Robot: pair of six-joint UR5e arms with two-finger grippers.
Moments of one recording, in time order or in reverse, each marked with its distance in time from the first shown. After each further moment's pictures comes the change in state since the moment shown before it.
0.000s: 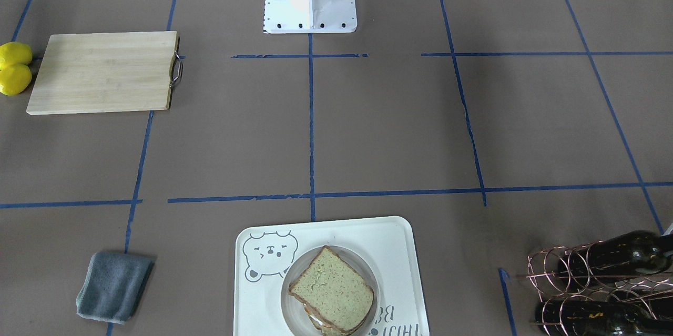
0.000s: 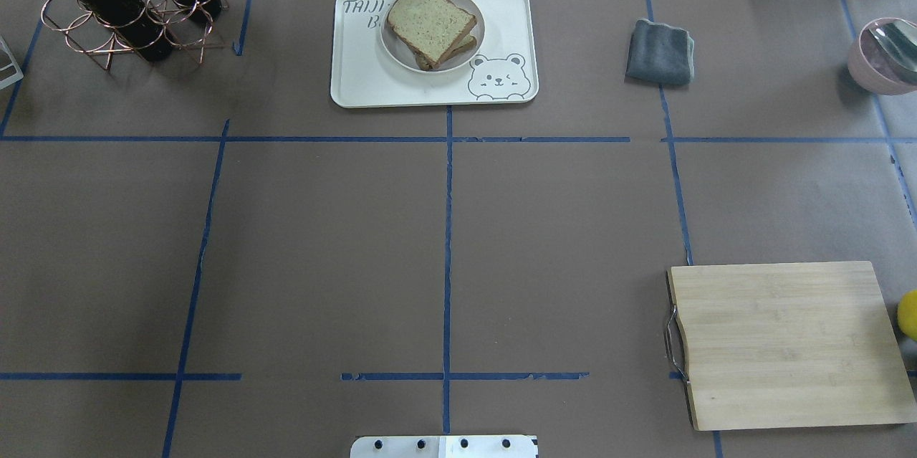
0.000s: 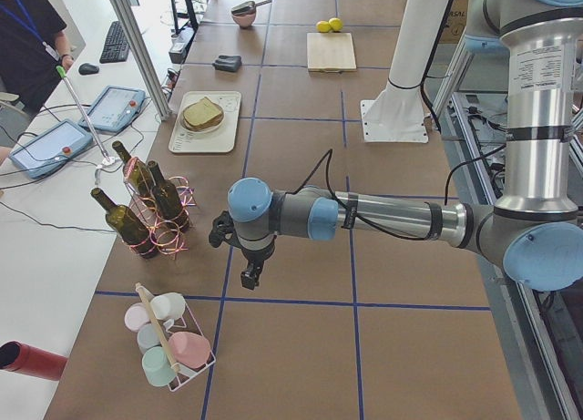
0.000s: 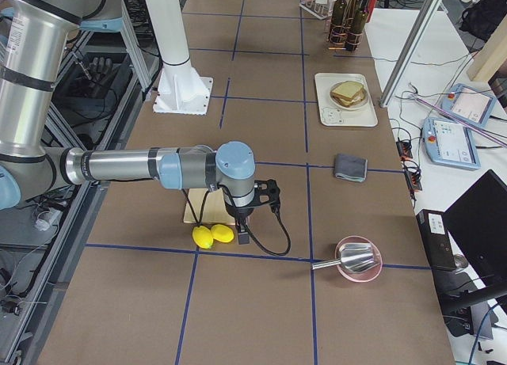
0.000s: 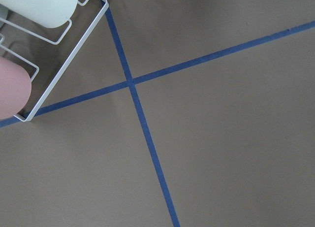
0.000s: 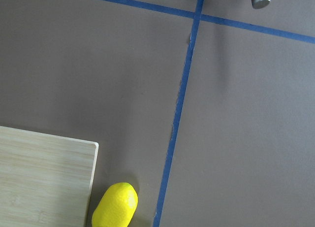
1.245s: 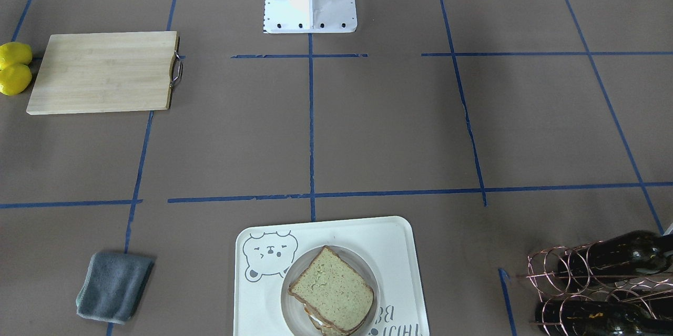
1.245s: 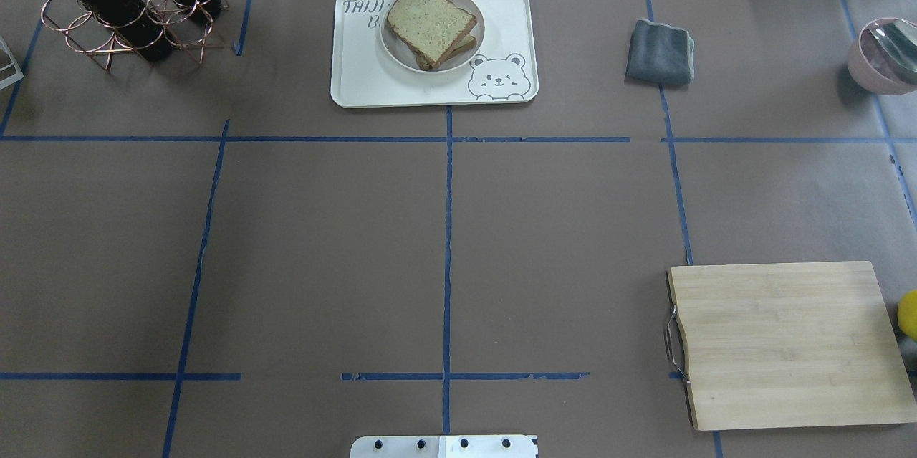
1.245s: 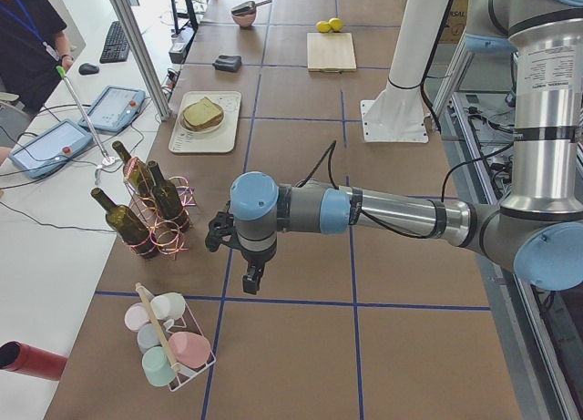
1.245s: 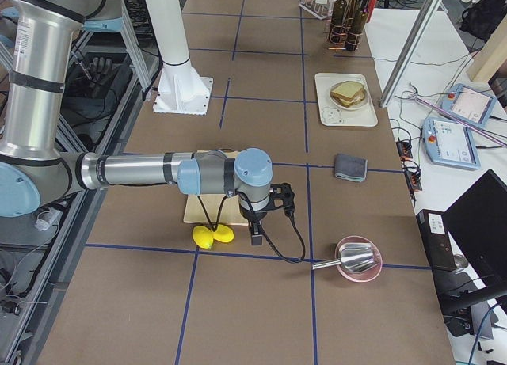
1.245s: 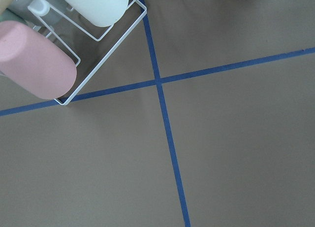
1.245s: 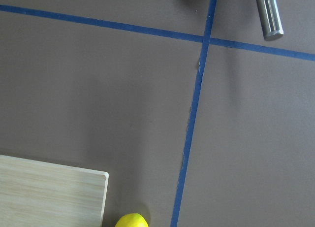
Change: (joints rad) left arm -0.103 0.021 -0.046 0.098 0.006 0.003; right arm -0.006 0.122 -0.094 -0.041 0.050 0.017
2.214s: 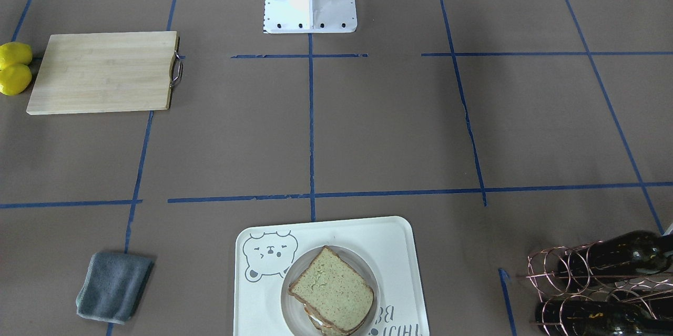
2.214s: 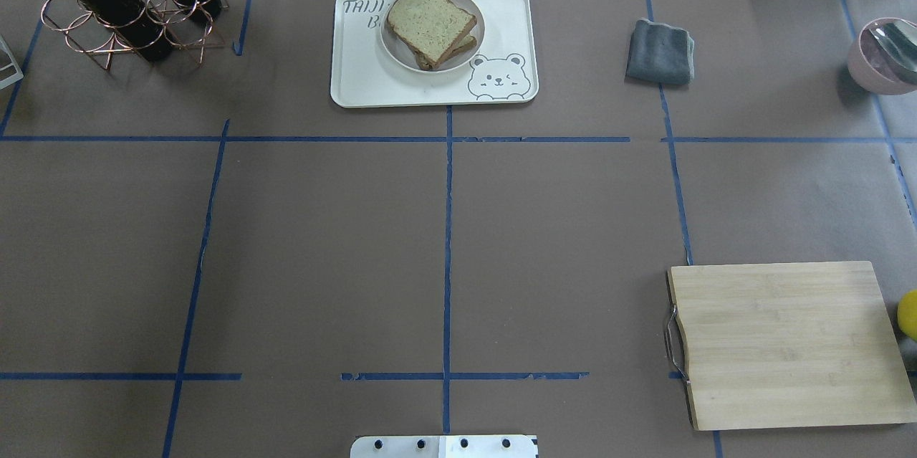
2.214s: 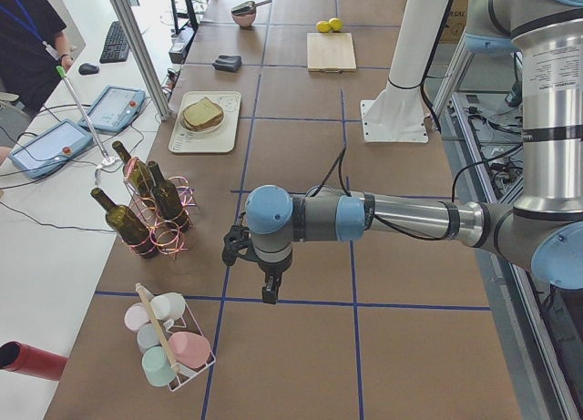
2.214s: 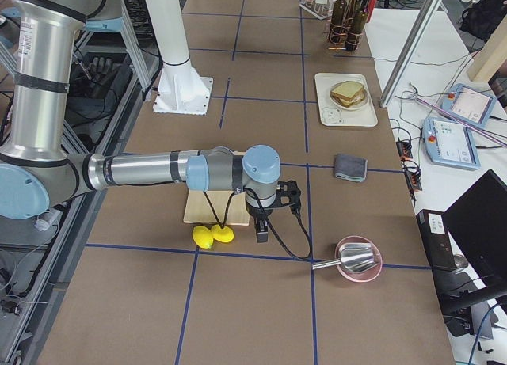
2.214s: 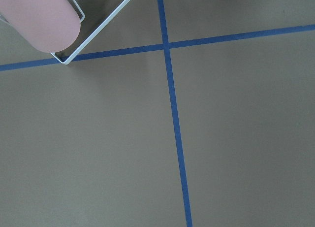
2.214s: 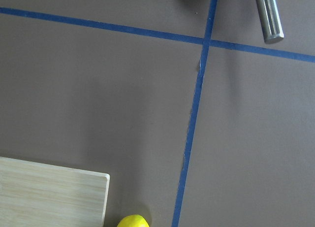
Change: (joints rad) left arm 0.001 0.045 -0.020 0.043 -0.006 -0.013; right arm -0.001 0.008 -0.001 -0.010 -0.001 0.001
